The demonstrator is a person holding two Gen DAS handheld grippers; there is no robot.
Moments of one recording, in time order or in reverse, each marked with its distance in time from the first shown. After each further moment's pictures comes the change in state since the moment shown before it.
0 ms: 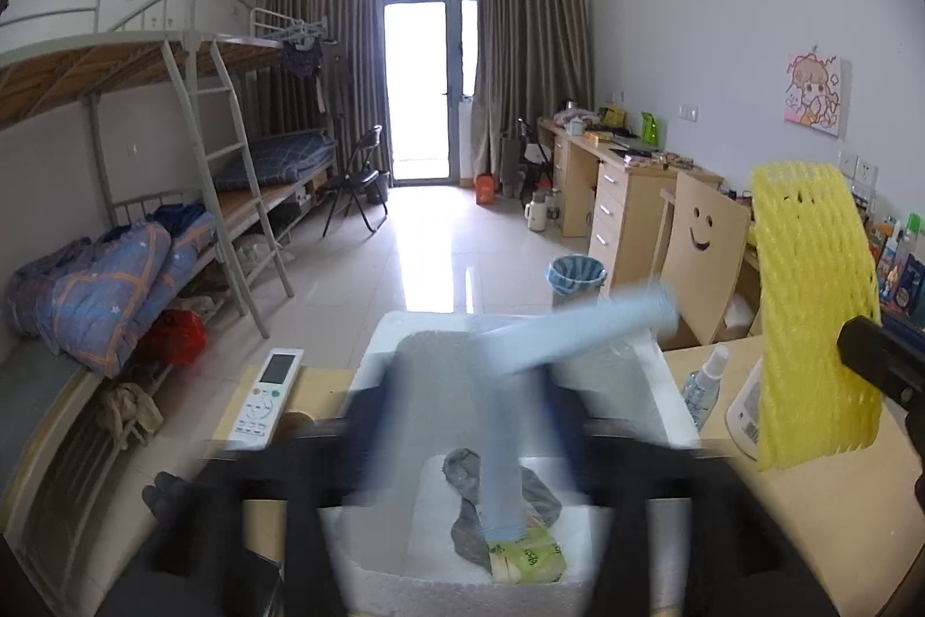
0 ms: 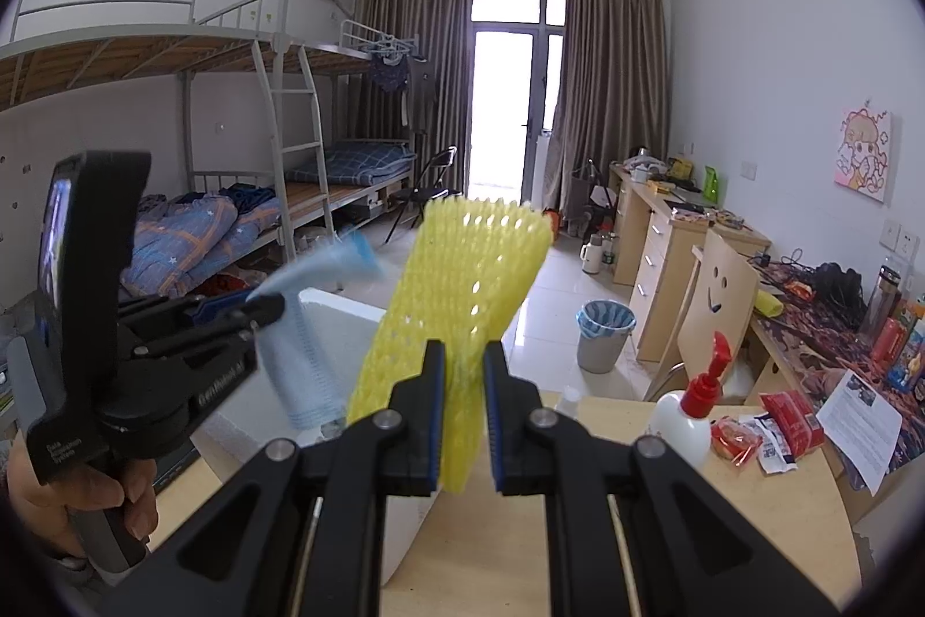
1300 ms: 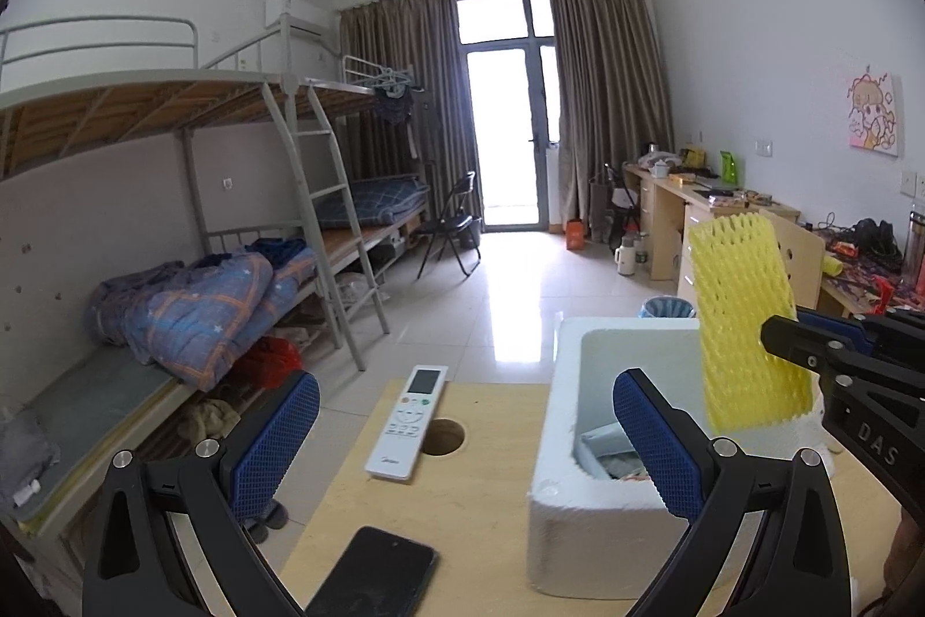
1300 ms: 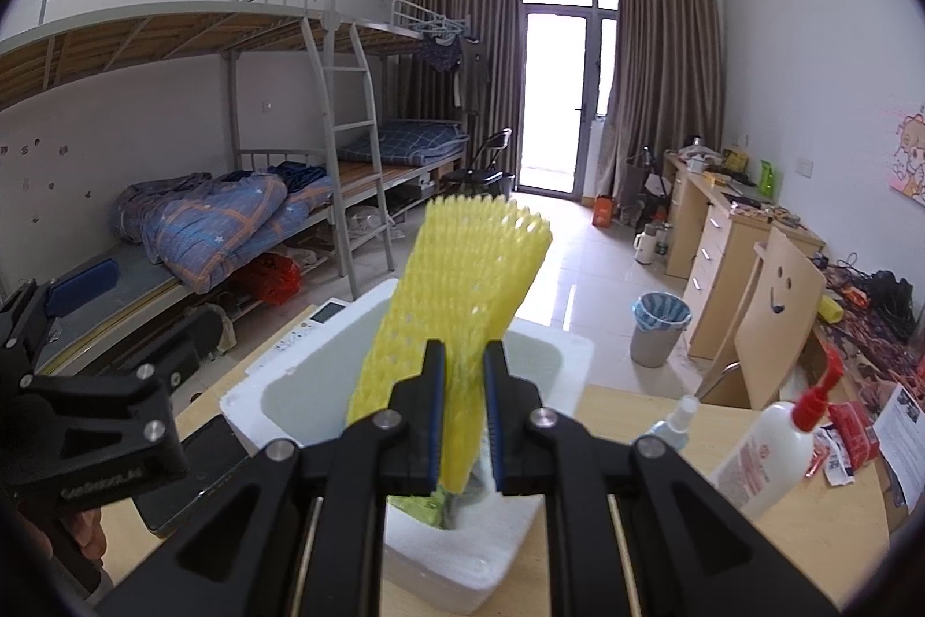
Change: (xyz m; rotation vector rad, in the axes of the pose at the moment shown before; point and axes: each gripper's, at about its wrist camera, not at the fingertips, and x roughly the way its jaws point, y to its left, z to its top) left arm -0.061 0.057 -0.029 -0.011 -0.126 0.225; right arm 0.039 0.043 0.002 -0.043 0.053 0.135
